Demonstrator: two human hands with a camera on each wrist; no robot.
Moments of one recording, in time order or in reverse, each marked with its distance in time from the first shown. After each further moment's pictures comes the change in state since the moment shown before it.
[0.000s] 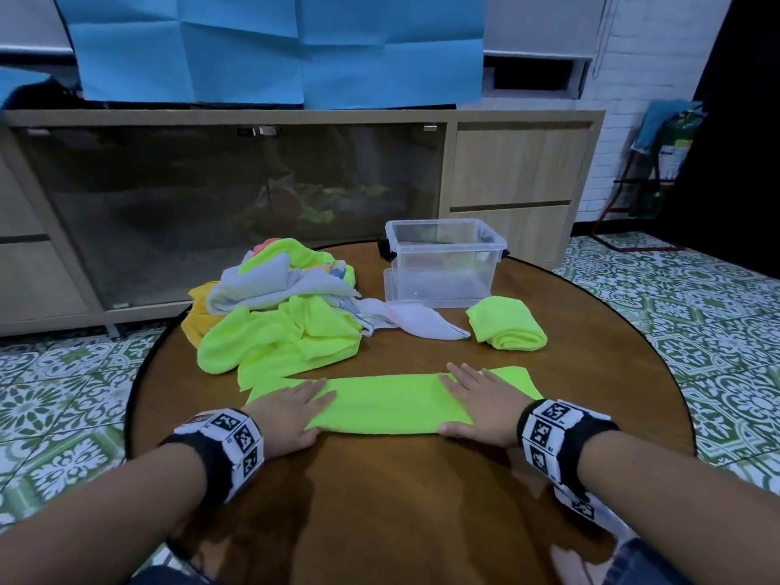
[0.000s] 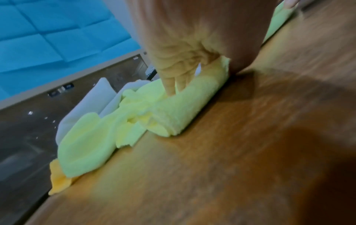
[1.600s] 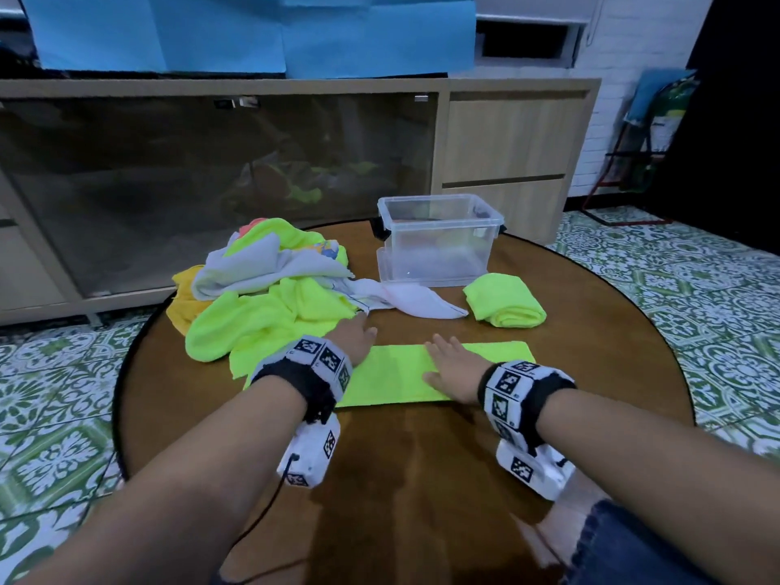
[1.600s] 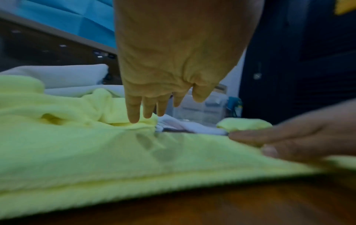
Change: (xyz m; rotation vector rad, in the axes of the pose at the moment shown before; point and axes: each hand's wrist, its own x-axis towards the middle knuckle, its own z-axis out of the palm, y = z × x) left_hand 0.074 0.042 -0.063 -0.697 0.236 -0.251; right_hand 0.045 -0.017 -0.008 0.214 -0.005 0.136
